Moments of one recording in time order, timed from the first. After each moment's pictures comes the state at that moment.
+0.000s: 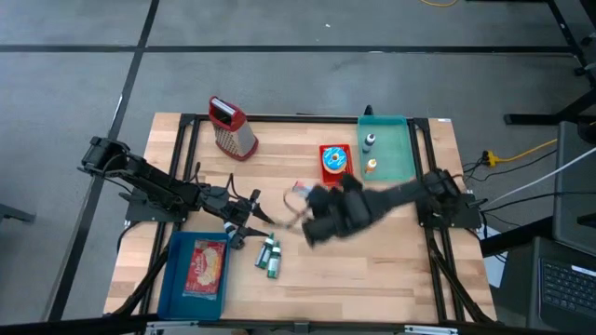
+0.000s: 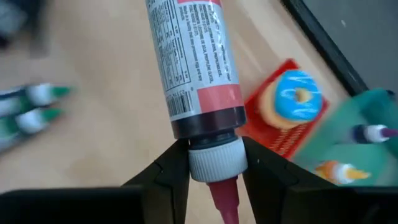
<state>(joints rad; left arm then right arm) -0.22 1.30 0.31 0.76 0.08 -0.06 0.38 2.03 2.13 -1.57 0.60 0.93</state>
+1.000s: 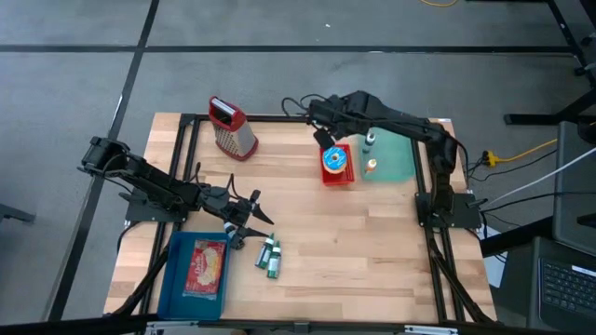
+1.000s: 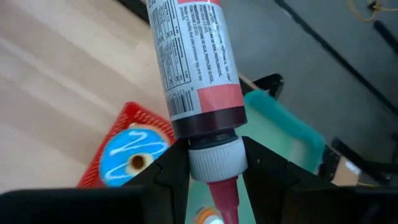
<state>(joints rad) -0.22 1.30 0.31 0.75 0.09 -0.05 -0.25 1.96 2.11 -1.57 0.54 0.62</state>
